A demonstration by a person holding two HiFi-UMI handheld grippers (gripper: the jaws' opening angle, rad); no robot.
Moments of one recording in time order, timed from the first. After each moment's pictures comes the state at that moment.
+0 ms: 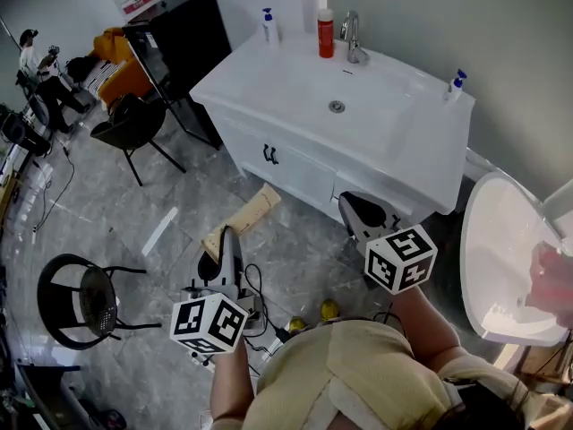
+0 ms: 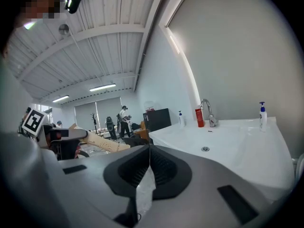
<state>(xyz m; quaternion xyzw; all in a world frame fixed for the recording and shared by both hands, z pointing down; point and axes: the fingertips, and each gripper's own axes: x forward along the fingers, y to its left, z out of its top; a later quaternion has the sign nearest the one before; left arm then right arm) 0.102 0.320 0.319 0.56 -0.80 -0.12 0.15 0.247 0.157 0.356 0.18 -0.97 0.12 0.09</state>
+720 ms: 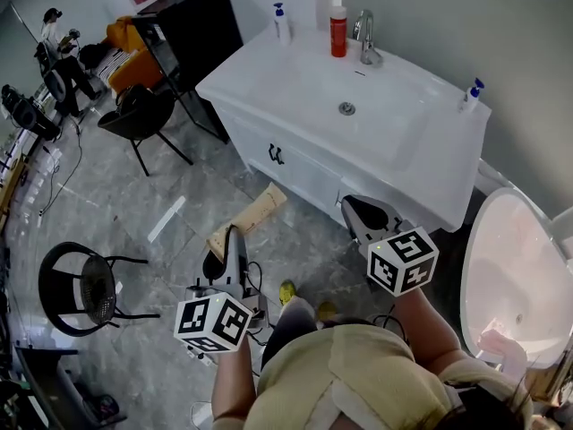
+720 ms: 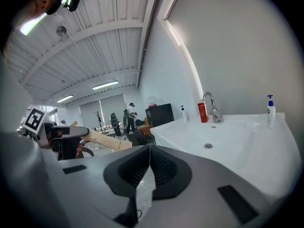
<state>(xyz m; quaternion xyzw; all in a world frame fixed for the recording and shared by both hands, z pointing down) 0.104 0.289 0.331 0.54 -0.82 -0.12 0.15 0.238 0.125 0.377 0.15 -0.97 0.13 0.11</state>
